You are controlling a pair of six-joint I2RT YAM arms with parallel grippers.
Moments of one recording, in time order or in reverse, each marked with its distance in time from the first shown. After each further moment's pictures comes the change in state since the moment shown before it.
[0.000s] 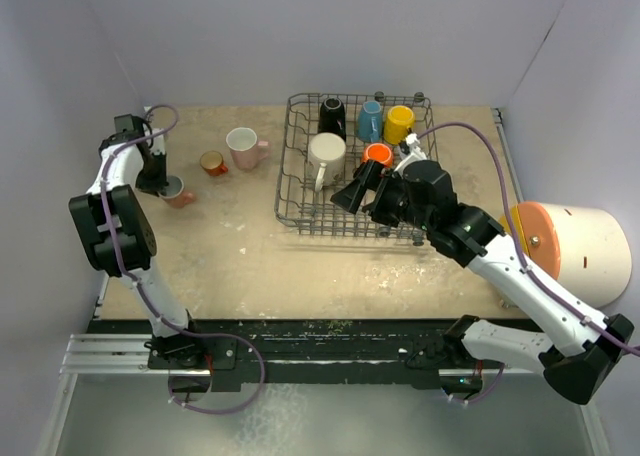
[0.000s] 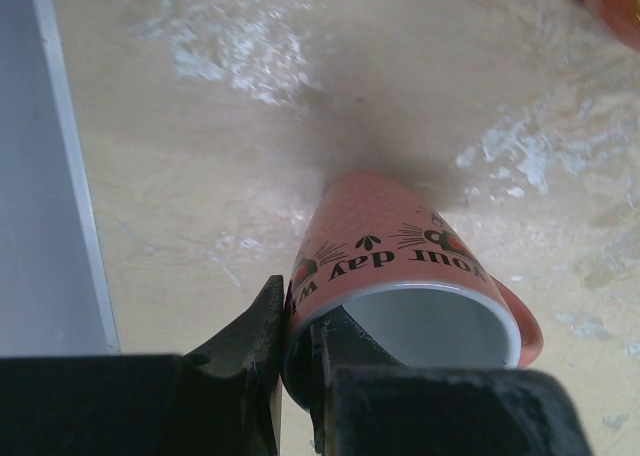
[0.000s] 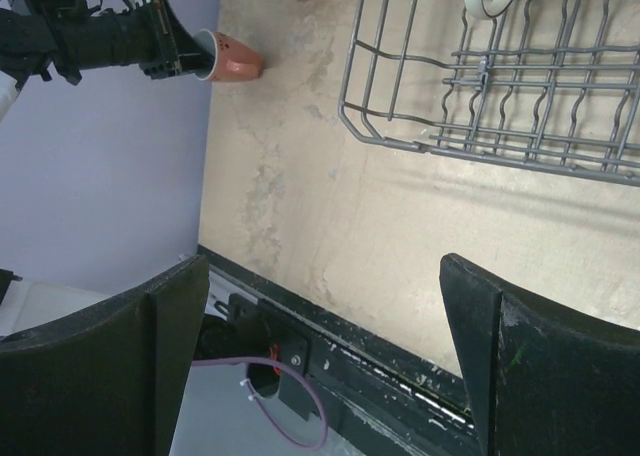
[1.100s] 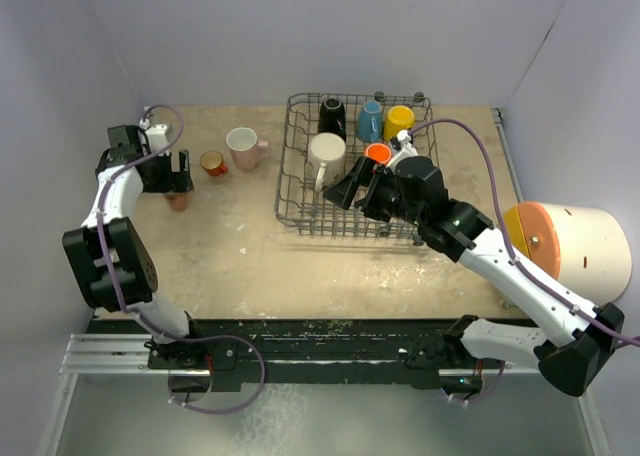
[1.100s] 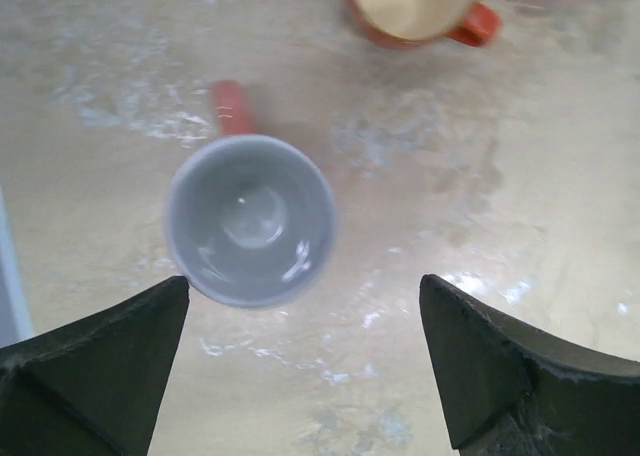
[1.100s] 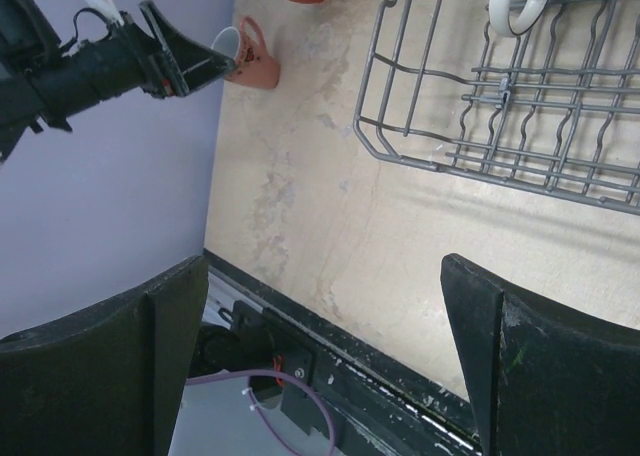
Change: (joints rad) left arm 0.019 -0.215 -0.199 0.189 0.238 0.007; right arm 0.000 0.064 -0.004 0.093 -0.023 -0.010
